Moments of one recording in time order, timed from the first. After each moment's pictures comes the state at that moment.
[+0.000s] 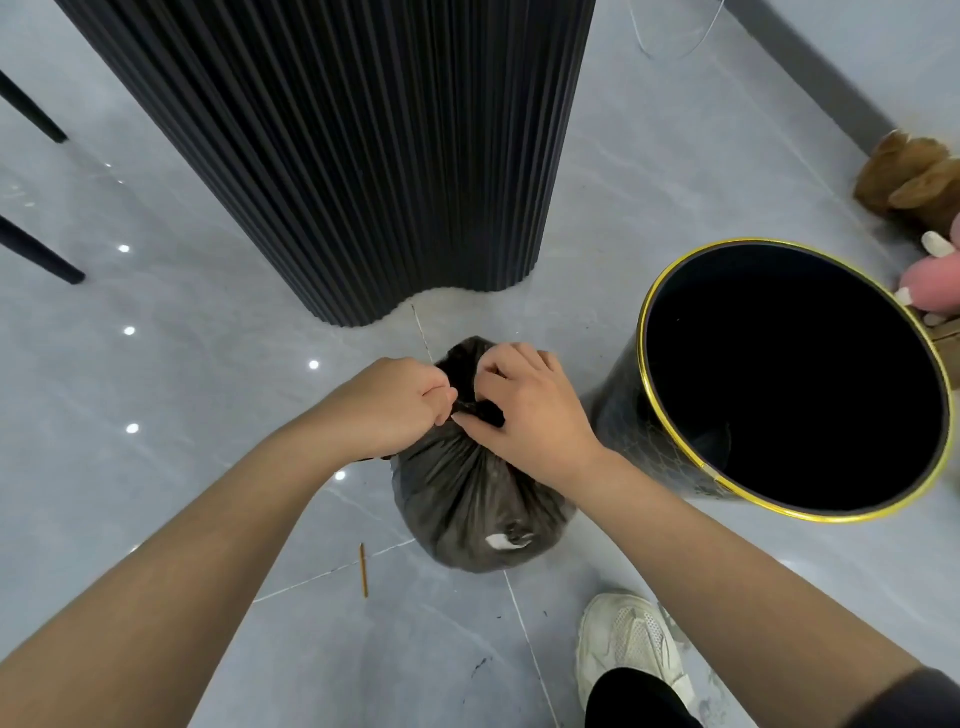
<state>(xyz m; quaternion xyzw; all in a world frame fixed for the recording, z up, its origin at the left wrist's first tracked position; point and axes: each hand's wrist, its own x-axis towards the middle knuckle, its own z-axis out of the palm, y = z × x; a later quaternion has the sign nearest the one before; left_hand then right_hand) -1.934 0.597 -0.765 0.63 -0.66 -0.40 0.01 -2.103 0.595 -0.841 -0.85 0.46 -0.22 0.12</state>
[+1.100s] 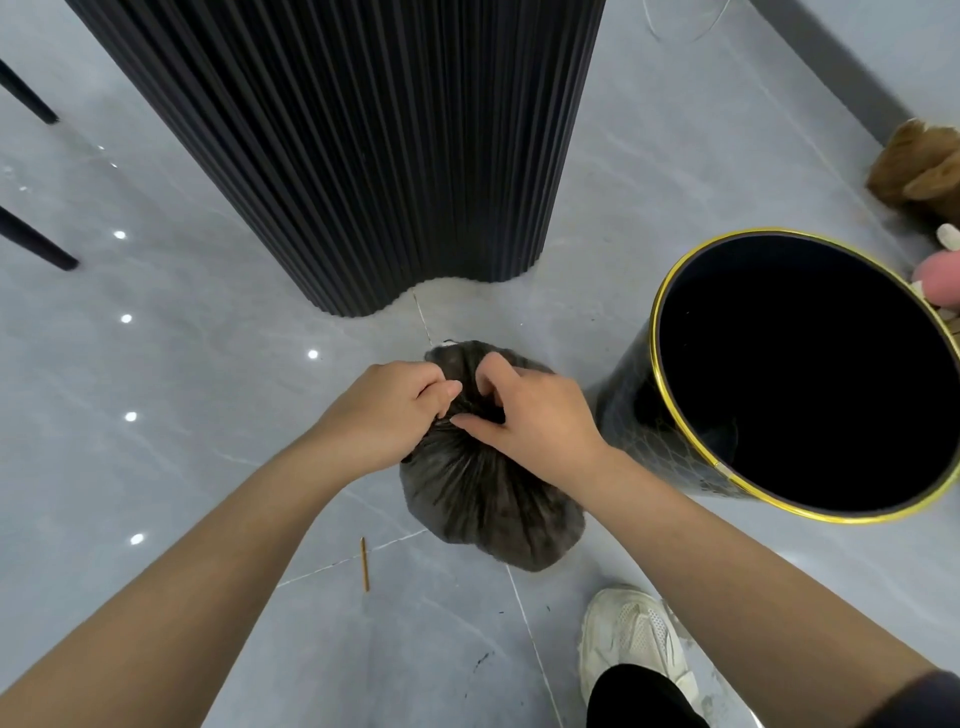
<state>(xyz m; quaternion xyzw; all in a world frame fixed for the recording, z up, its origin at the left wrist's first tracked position) -1.931 0.607 -0.780 0.65 -0.64 -0.39 0.08 -2.101 0.598 -0.841 -0.84 0.48 -0.19 0.16</state>
